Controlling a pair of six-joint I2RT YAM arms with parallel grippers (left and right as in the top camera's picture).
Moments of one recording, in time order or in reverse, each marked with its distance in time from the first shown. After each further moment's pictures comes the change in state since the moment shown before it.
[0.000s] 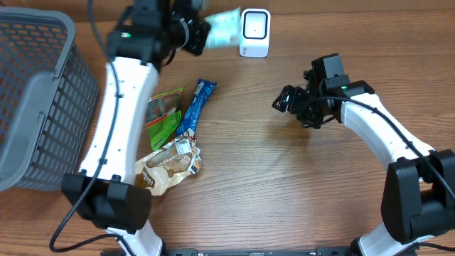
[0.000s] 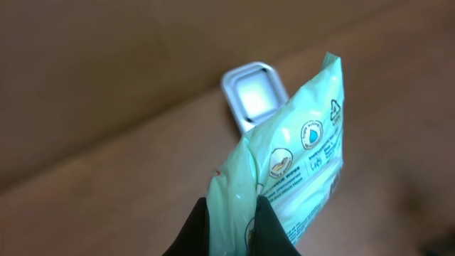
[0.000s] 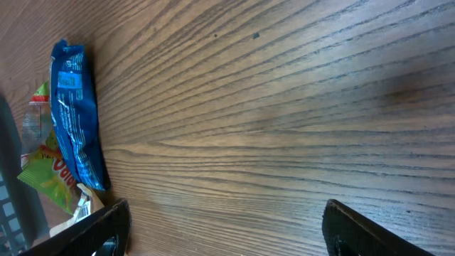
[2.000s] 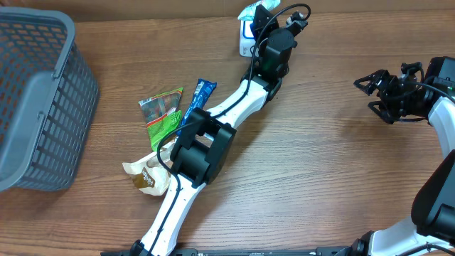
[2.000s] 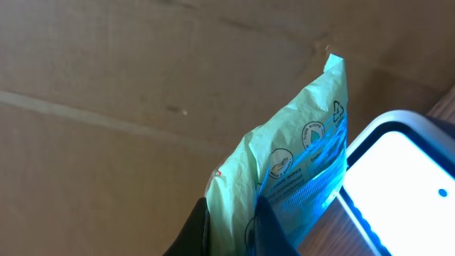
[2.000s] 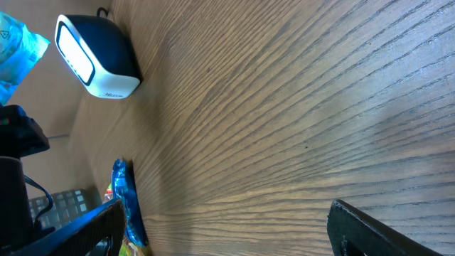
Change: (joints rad) left arm -0.373 0.643 -0.008 1.311 -0.938 1.038; right arm -0.600 0.000 0.014 -0.017 -0.299 -0.211
